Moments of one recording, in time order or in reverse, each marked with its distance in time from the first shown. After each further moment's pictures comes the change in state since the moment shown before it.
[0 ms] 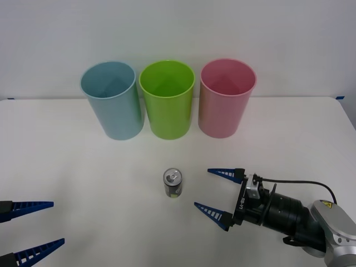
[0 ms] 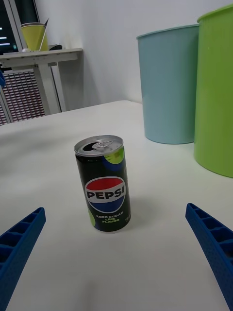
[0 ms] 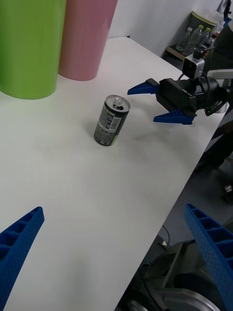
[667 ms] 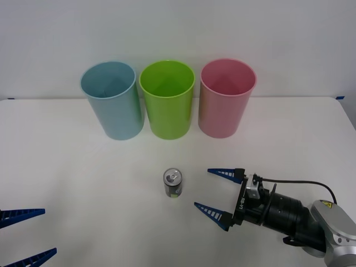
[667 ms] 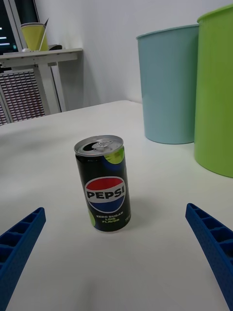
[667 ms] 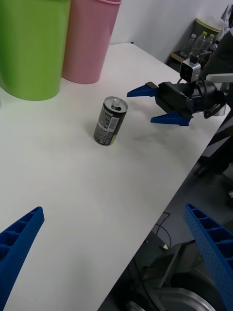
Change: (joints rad) right arm 0.000 0.000 0.000 0.000 0.000 0.000 0.000; left arm 0.095 0.000 0.027 -0.035 0.065 0.028 -0.057
